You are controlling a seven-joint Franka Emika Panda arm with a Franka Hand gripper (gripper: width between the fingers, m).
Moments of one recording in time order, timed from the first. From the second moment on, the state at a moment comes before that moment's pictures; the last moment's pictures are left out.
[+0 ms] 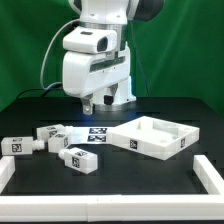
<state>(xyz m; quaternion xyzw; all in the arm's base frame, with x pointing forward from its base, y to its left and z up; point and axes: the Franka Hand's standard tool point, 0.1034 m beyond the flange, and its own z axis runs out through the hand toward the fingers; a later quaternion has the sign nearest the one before) 0.456 -0.043 0.106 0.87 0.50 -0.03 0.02</state>
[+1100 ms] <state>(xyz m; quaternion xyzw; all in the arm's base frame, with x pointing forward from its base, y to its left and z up) 0.429 0.038 0.026 0.91 0.42 -0.01 0.00</state>
